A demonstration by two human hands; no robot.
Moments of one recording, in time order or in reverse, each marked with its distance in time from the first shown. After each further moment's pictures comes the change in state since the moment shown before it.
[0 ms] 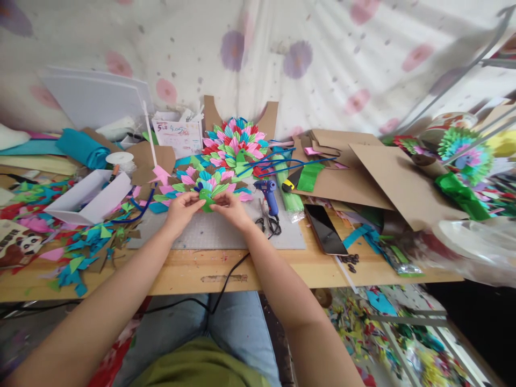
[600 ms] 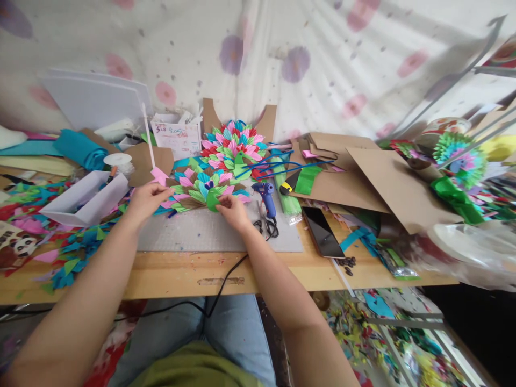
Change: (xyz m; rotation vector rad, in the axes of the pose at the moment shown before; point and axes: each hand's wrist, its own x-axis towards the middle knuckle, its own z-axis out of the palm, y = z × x) left_hand 0.020 0.031 -0.071 0.626 0.130 0.089; right_hand 0.008 0.013 -0.012 -0.167 0.100 0.024
